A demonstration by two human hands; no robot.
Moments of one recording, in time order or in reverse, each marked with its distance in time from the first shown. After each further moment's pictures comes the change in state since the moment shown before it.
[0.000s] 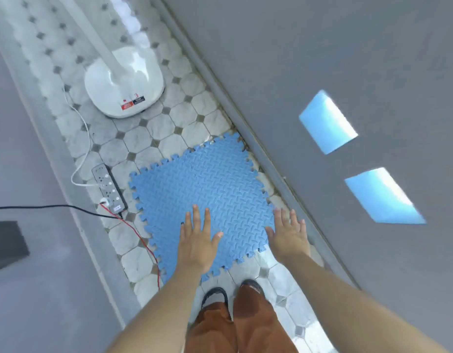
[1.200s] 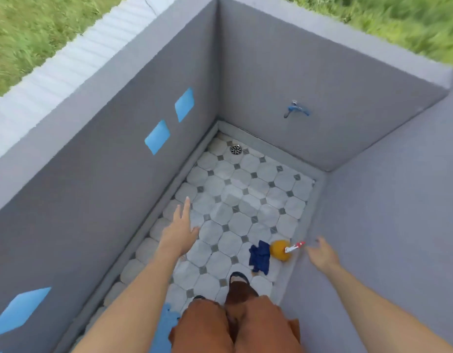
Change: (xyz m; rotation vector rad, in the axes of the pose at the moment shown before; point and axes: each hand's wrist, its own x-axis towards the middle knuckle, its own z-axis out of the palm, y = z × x) left_hand -0.452 0.301 0.103 1.092 -0.577 1.499; right_hand -0.672 -0.029 0.292 2.088 0.389 2.003
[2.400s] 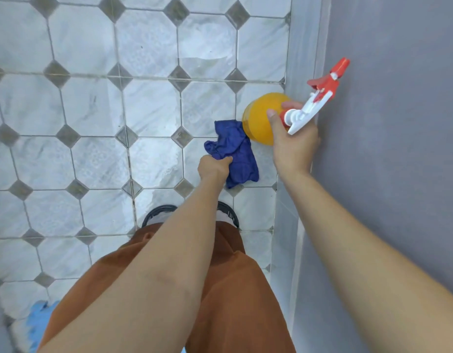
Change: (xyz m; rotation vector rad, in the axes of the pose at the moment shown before) left_hand 0.353 0.001 0.661 -0.482 -0.367 -0.451; right_hand 0.407 0.188 0.327 0.747 0.528 0.043
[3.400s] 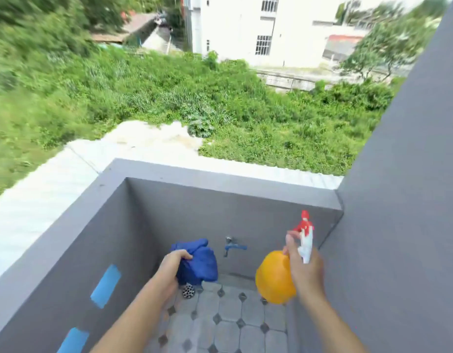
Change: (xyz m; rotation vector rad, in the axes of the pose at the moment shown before) left_hand -0.575 0.488 -0.527 -0.585 -0.172 0.486; right_hand -0.161 -0.758 -0.238 0.345 -0.108 -0.483
